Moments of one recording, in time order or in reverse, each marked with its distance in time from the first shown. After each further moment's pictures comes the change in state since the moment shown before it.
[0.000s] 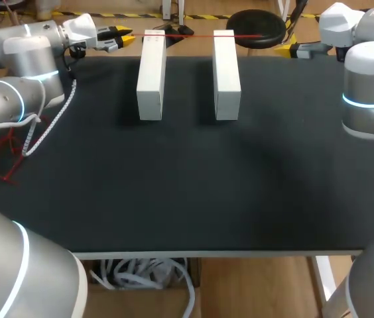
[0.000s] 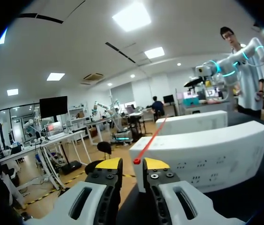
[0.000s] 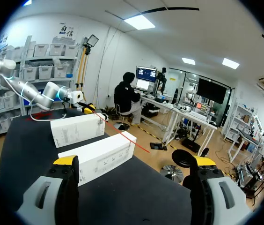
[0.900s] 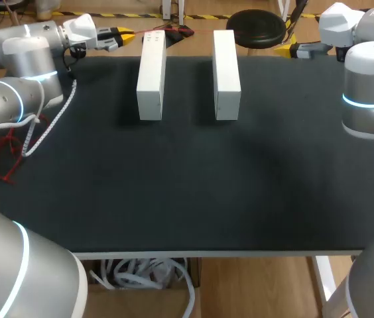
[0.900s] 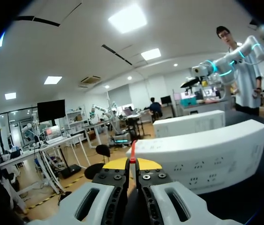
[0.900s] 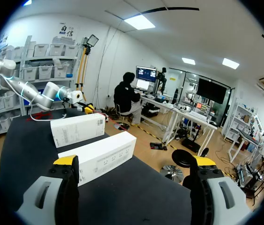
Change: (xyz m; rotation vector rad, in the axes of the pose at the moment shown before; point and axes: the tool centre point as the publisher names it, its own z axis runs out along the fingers) left arm 0.005 -0.007 0.001 0.024 0.021 0.034; right arm 0.000 0.000 0.000 0.000 0.000 0.000
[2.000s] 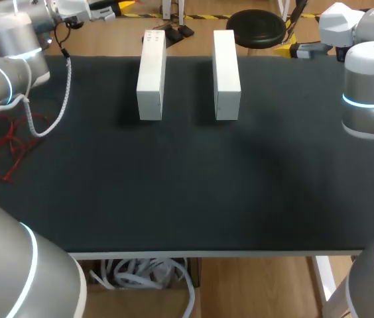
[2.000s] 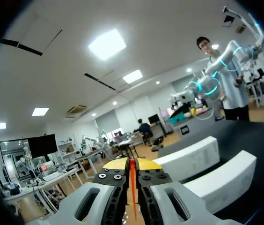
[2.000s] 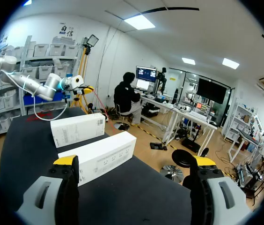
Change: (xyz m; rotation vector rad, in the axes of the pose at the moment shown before) left arm -0.004 -0.128 -0.001 0.219 0.120 0.165; right arm 0.000 0.000 0.000 0.000 0.000 0.000
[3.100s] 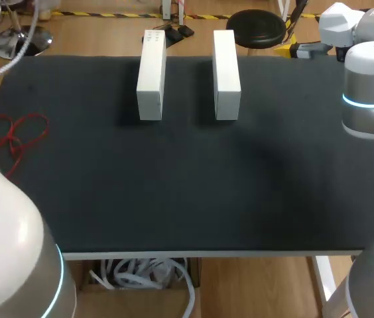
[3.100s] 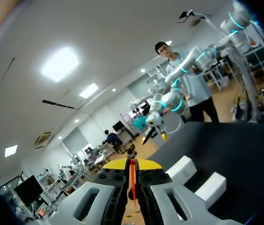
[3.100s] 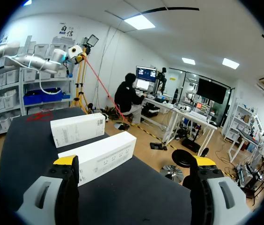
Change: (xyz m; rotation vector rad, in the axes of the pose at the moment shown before) left arm 0.014 -0.188 0.000 0.036 0.404 0.250; right arm 0.000 0.000 0.000 0.000 0.000 0.000
